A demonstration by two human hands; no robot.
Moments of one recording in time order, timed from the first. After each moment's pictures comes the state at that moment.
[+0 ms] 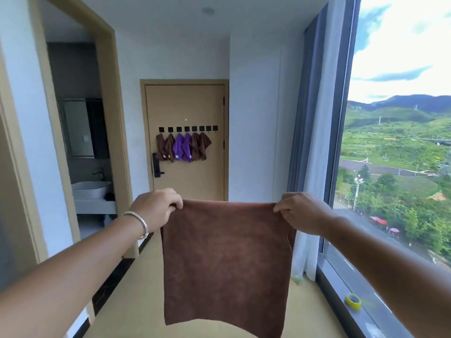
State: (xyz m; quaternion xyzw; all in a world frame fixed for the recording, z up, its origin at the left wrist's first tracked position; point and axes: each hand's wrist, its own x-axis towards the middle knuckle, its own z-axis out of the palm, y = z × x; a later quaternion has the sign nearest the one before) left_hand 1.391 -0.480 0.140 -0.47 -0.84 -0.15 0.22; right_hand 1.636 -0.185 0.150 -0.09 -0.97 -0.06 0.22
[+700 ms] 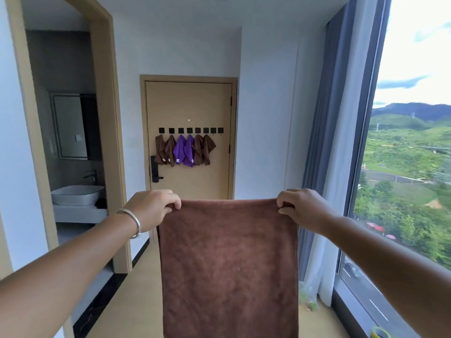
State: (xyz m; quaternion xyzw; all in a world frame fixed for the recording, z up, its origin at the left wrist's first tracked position) left_hand 1.171 -0.422 0.147 -0.48 -0.84 -0.13 0.22; right_hand 1.423 -0.112 0.162 -0.07 -0.96 -0.02 0.28
